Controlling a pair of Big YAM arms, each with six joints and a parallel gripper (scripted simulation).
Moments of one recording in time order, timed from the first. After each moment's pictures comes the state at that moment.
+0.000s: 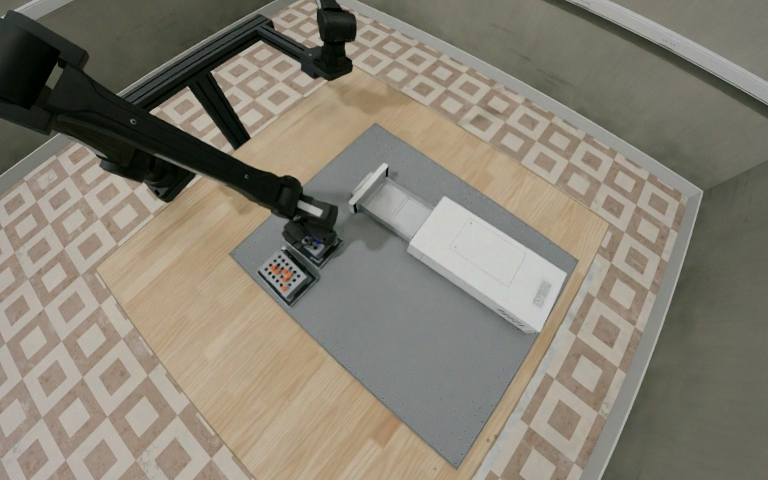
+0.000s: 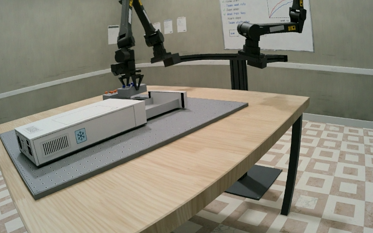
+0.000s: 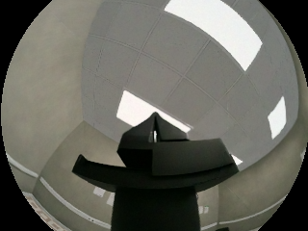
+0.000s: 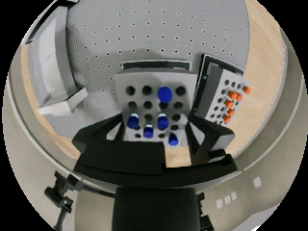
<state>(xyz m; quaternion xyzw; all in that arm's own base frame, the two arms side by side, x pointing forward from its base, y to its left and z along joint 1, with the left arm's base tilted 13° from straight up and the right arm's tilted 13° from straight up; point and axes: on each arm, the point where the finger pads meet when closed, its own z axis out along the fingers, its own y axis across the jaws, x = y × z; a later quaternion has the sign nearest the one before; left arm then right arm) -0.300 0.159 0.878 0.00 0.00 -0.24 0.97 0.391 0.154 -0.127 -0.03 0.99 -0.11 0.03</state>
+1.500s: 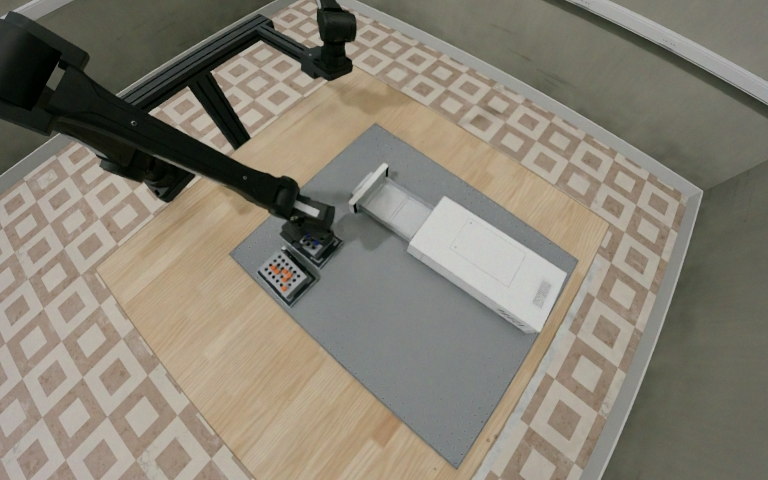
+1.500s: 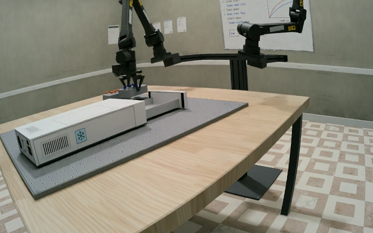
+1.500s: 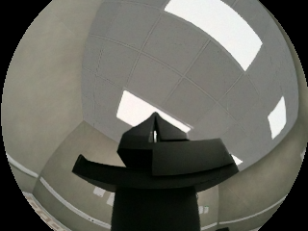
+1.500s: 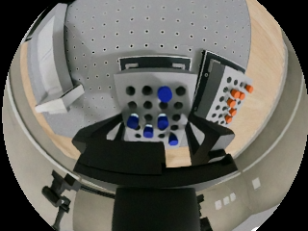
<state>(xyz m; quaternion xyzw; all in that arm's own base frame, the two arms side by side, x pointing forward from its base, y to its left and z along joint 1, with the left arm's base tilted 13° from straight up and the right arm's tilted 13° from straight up) -0.300 0.159 0.878 0.00 0.00 -0.24 0.97 0.383 0.149 -0.133 -0.04 0.99 -0.11 0.03</state>
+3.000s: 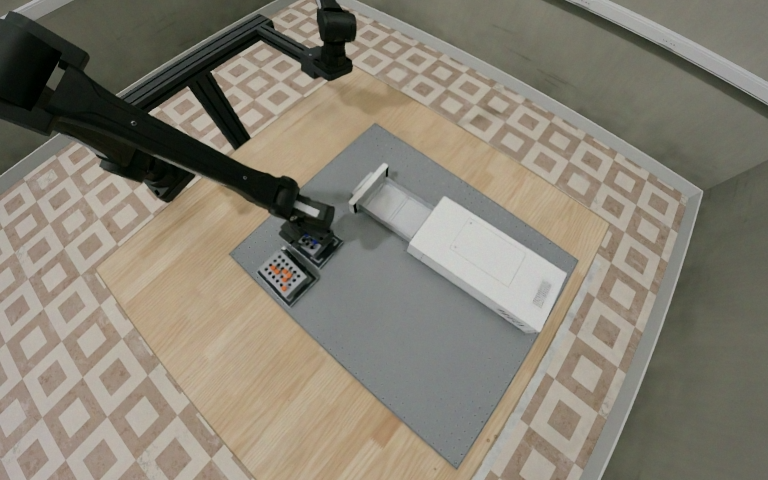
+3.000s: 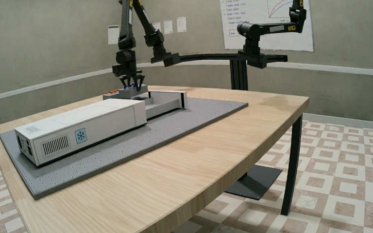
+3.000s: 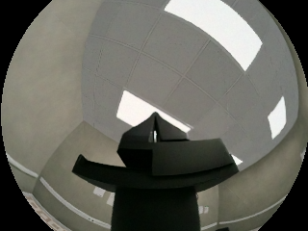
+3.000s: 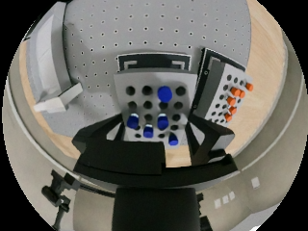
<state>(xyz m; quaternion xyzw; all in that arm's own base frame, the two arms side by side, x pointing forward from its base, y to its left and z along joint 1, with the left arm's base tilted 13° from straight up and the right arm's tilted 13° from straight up) -0.300 0.159 0.878 0.00 0.00 -0.24 0.97 0.380 0.147 -0.132 -0.04 0.99 -0.11 0.02</state>
